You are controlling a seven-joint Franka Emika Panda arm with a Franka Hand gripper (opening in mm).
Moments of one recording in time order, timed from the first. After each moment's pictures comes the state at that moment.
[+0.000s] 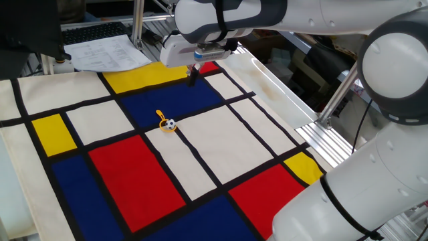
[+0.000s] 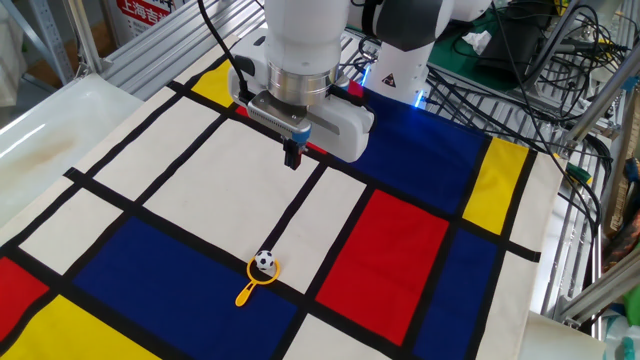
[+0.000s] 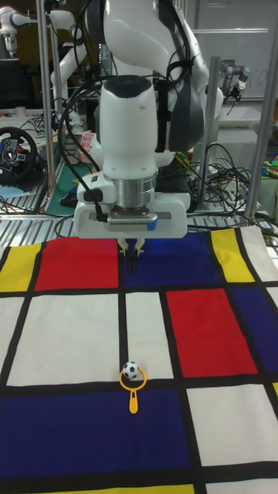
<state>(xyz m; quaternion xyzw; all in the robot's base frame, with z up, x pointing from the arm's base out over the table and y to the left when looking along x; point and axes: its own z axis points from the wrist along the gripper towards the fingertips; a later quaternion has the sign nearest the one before) 0.499 0.000 0.299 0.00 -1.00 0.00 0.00</state>
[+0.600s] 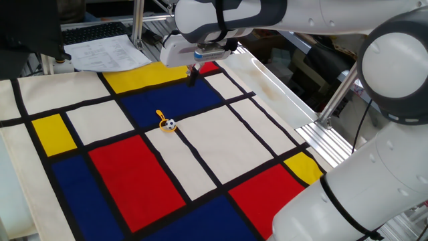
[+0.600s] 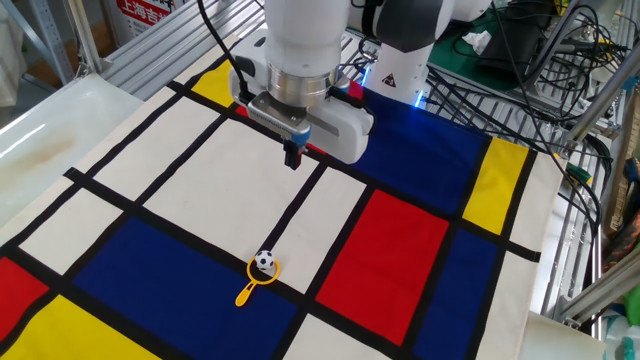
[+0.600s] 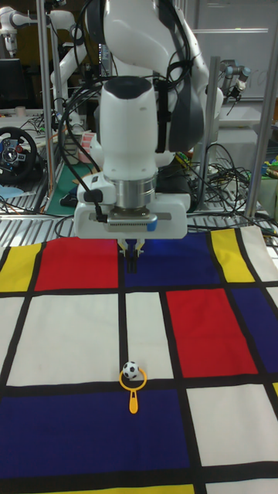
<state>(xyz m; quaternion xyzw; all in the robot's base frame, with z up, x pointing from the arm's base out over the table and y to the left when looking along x) 0.499 0.000 0.297 -0.01 -1.00 0.00 0.01</state>
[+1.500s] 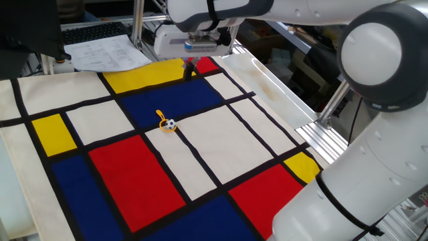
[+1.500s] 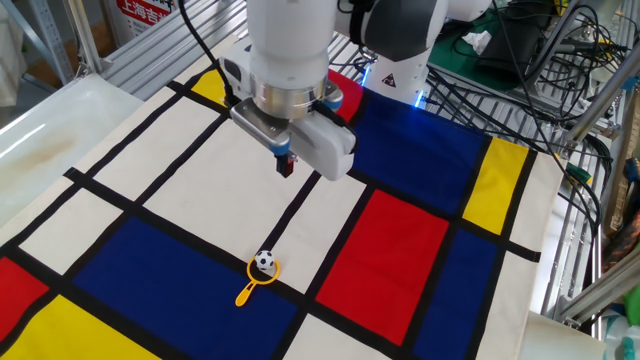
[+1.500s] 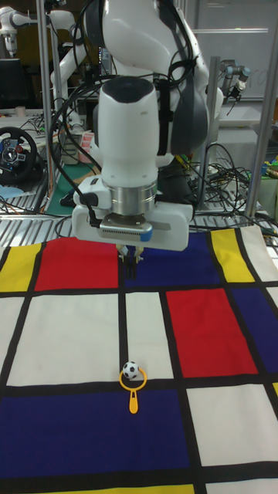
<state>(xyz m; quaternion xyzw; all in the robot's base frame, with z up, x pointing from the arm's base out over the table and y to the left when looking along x) 0.524 -0.001 0.301 -0.09 -1.00 0.01 0.02</state>
